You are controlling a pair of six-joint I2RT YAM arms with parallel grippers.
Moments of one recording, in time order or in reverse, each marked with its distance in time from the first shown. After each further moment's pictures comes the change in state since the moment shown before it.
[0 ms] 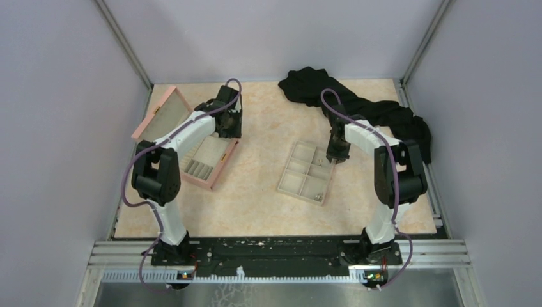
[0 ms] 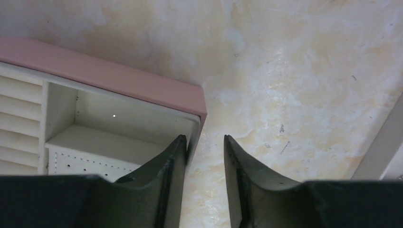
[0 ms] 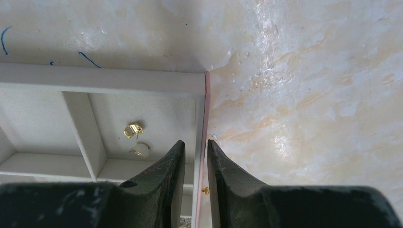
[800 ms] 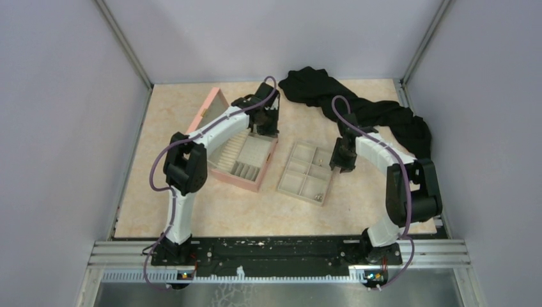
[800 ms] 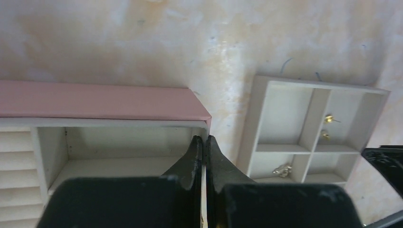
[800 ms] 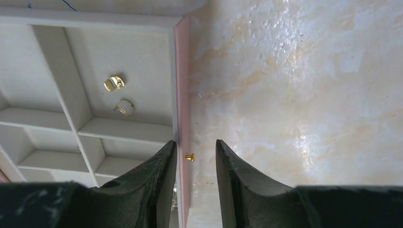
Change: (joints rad) left arm -0.197 0.250 0.331 -0.050 0.132 -0.166; right arm -0.041 -0.194 -0.183 0.047 -0.090 0.011
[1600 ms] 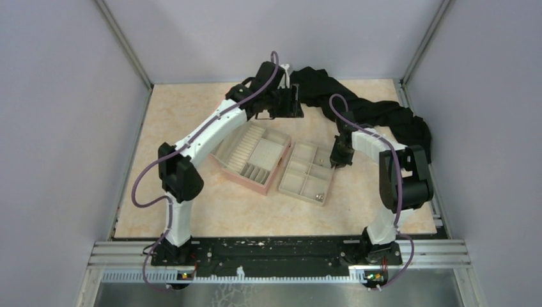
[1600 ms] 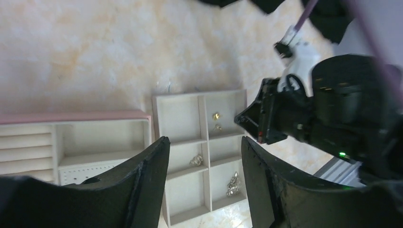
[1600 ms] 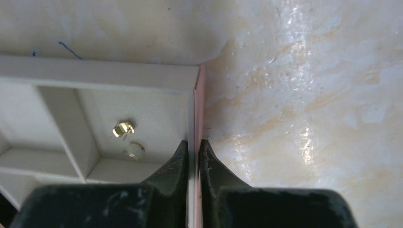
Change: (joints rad) left arm -0.096 -0.058 0.223 -0.023 0.122 -0.068; right arm -0.023 0.133 0.033 0.090 -0.030 -0.006
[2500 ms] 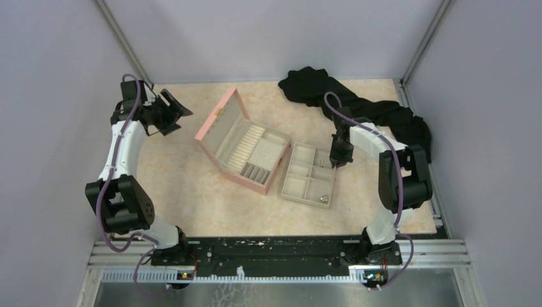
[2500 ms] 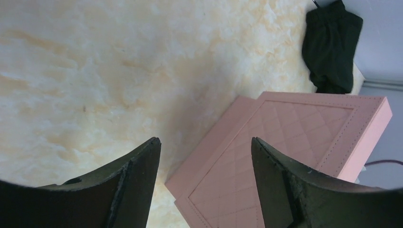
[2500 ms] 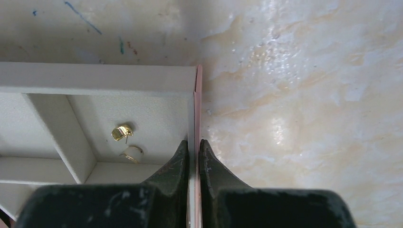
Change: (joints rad) left arm 0.888 -0.515 -0.639 0.060 0.198 -0.067; right arm 0.029 0.003 0.099 -0.168 0.029 -0.078
